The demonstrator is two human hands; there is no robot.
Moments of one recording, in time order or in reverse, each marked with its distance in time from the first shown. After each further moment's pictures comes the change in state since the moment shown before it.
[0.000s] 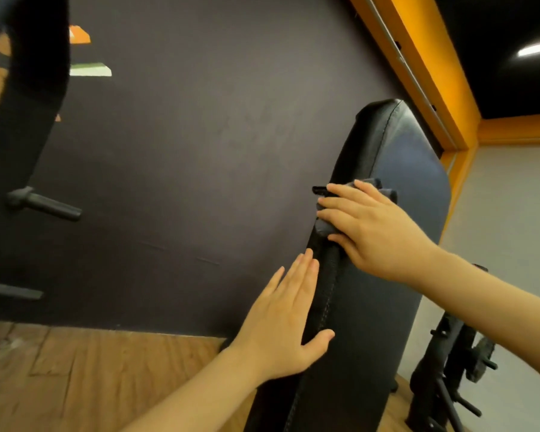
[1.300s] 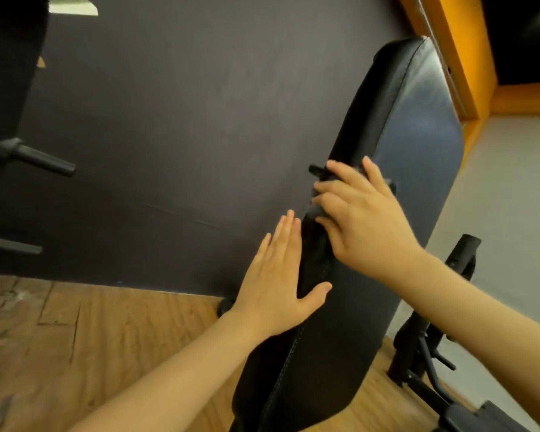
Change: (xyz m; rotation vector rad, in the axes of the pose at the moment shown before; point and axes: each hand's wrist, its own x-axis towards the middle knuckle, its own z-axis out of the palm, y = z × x) left_hand -0.015 0.001 0.018 -0.132 0.013 -0.203; right_hand -0.014 -0.062 0.011 0.036 -0.027 0.208
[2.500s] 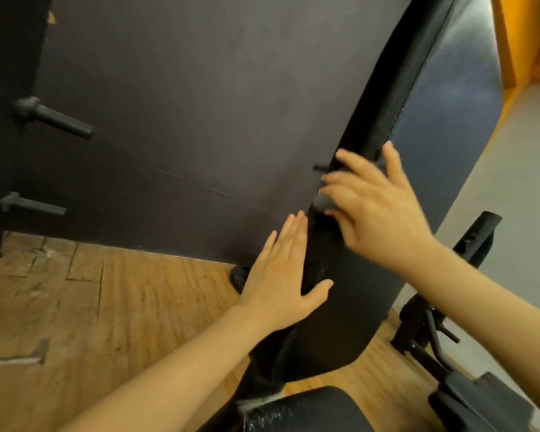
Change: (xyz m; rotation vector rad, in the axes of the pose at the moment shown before) left_hand -0.051 0.003 0.013 -0.038 -0.043 -0.062; right_hand -0.029 -0.022 0.008 0.060 0.014 -0.038
